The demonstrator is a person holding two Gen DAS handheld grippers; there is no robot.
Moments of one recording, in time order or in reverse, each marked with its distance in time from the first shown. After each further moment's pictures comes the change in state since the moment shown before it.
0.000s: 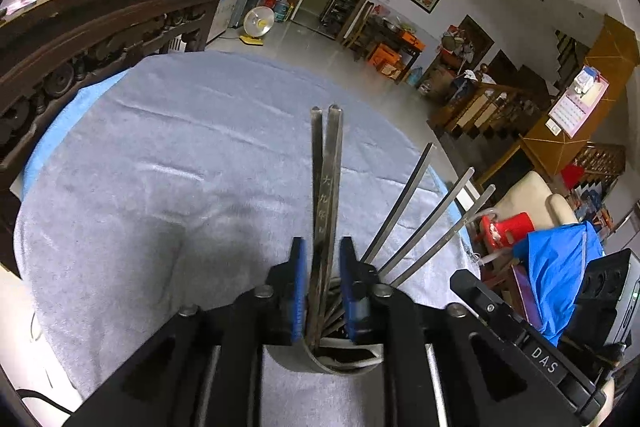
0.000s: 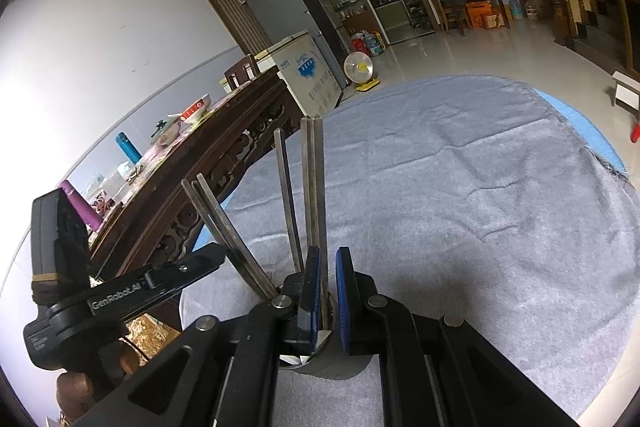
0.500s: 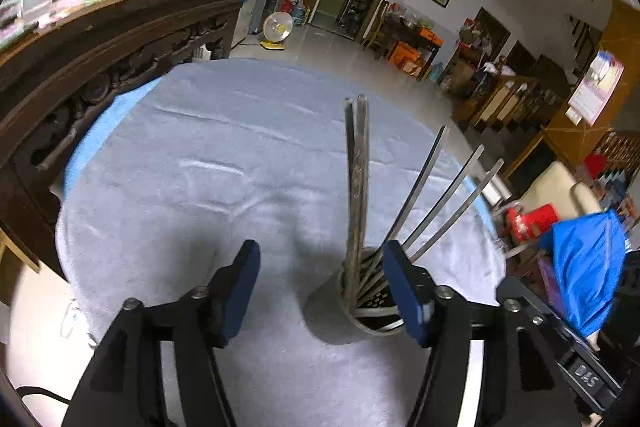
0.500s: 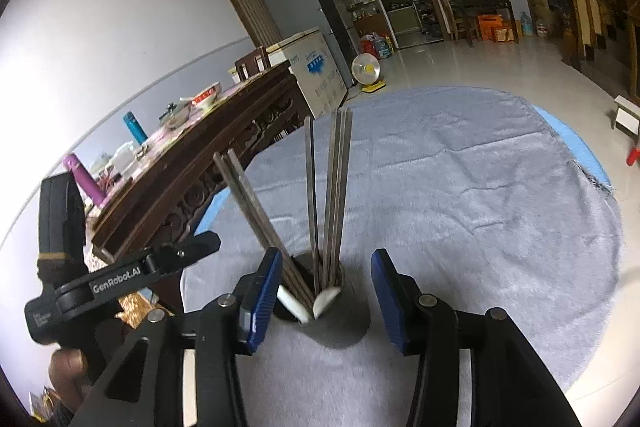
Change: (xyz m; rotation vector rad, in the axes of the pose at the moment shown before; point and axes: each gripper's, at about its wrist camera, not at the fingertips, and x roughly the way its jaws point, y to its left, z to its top) left arm -0.031 0.000 -0.018 0.050 -0.002 0.127; right arm -0.037 0.018 -0.020 -0.097 0.022 -0.023
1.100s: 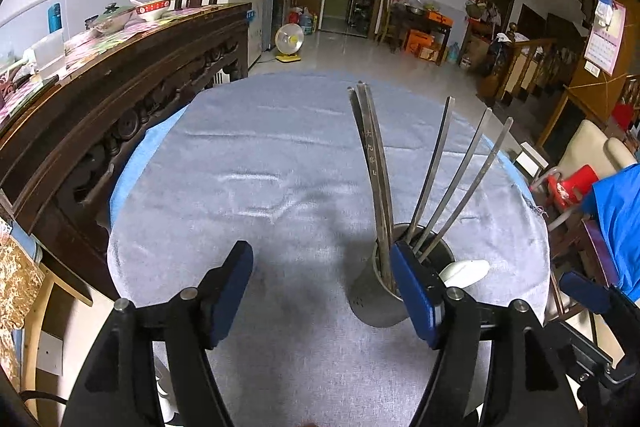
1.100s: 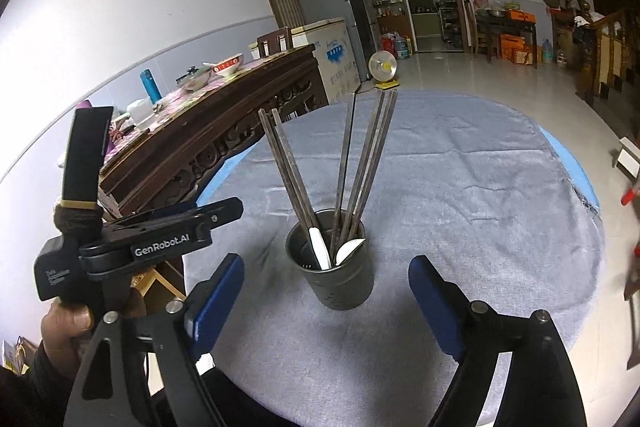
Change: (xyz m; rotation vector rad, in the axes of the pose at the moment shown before) left arm -0.023 -0.014 -0.016 0.144 -0.031 0.154; right arm -0.024 0.030 -0.025 -0.147 0.025 -0.025
